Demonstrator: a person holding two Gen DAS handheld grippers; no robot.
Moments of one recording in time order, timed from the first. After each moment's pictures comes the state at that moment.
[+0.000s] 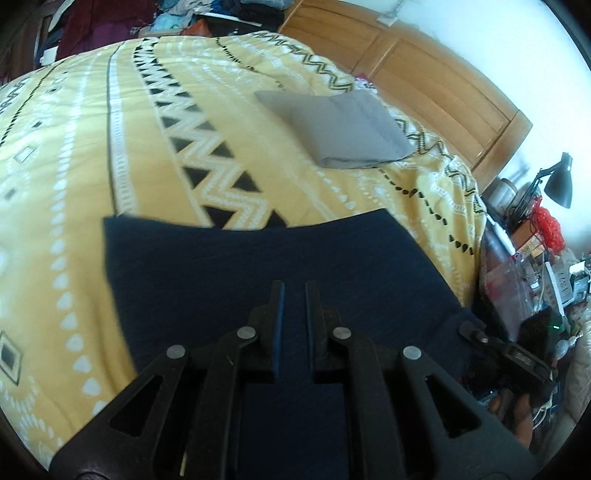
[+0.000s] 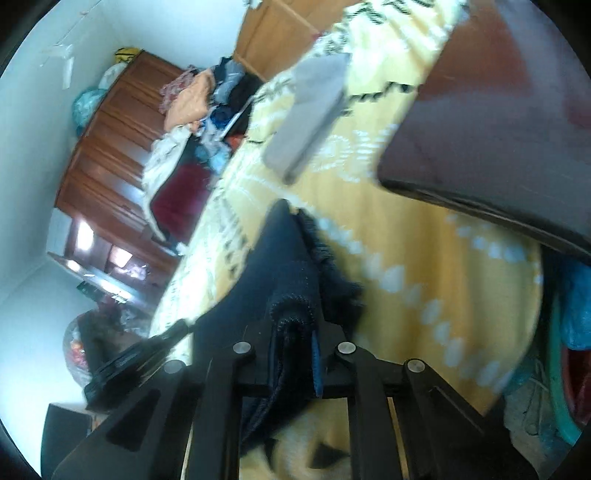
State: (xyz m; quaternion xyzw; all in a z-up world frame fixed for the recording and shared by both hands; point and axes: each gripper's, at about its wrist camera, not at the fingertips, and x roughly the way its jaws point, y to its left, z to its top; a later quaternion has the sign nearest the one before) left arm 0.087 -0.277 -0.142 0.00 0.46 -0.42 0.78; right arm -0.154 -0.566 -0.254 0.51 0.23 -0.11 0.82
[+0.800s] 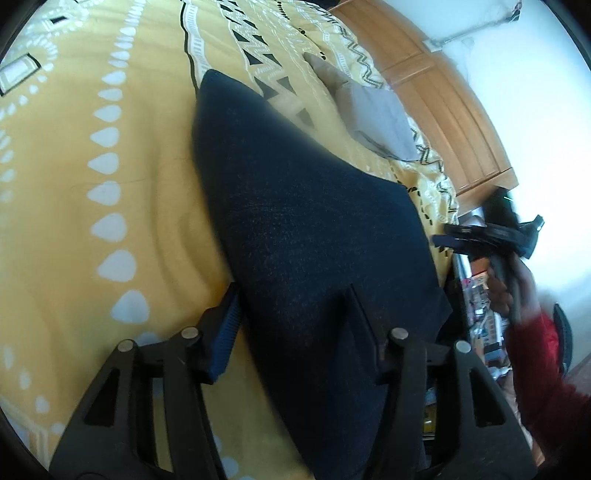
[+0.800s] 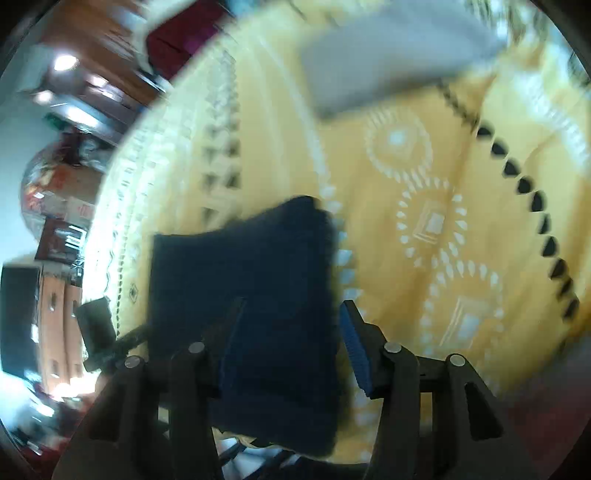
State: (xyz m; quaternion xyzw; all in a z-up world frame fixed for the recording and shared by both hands) left arm 0.099 -0.202 -0.213 -0.15 0.55 -0.44 0.69; right arm 0.047 -0.652 -0.208 0.32 0.59 0.04 0.74
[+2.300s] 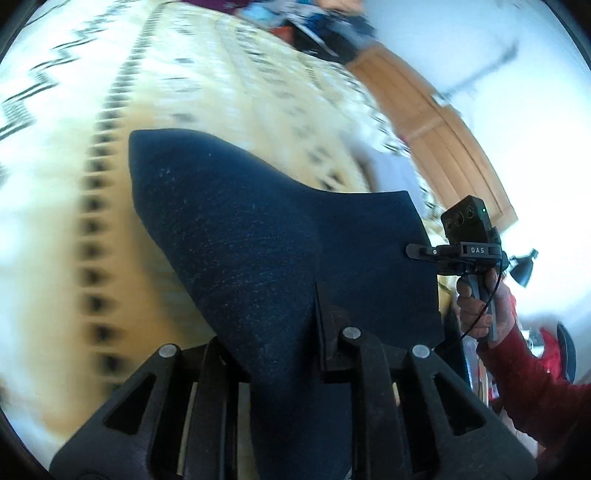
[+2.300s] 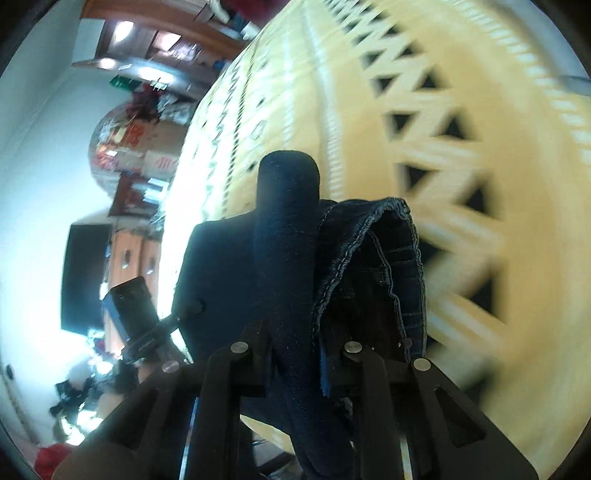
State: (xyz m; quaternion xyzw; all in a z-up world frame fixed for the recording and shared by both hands) left arm 0.151 -0.032 -0.162 -0.17 0.50 -0.38 0.76; right arm 0.153 -0.437 -0.204 0.36 0.54 0.24 0.72
